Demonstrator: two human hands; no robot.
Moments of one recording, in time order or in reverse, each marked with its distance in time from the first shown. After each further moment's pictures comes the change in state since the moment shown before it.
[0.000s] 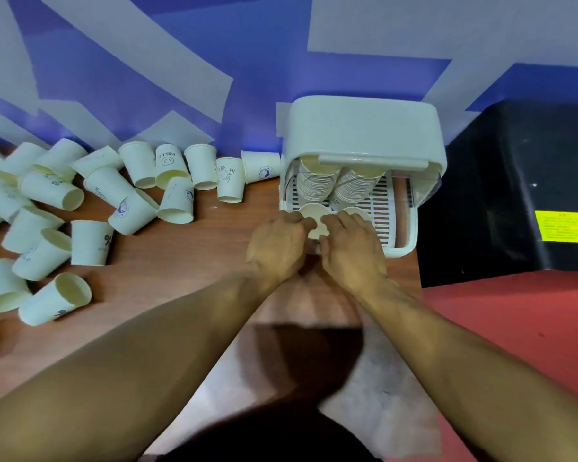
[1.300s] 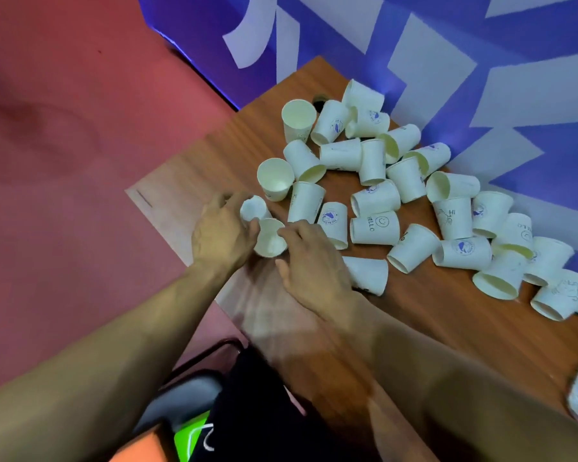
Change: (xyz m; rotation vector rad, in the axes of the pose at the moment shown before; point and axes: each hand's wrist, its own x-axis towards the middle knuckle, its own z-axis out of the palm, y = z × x) left_hand -0.416 -0.450 -0.095 -0.296 0.474 -1.190; right_hand -0.006 -0.582 0.111 0.165 -0.380 -0.819
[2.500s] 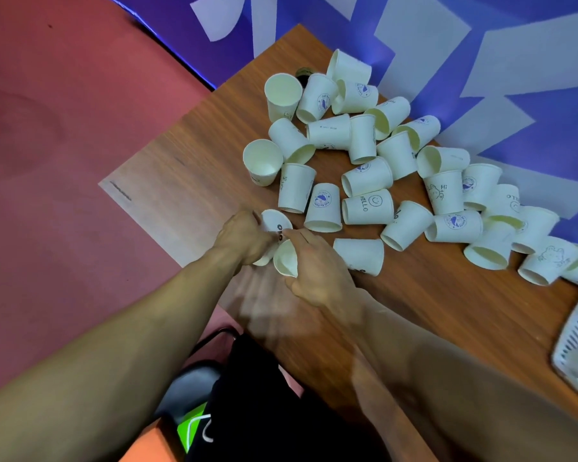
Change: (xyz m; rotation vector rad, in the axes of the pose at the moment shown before) left_hand 0.003 0.017 0.030 -0.240 -0.525 -0.293; right_hand -0.018 0.028 0.040 0.121 -0.216 0.165
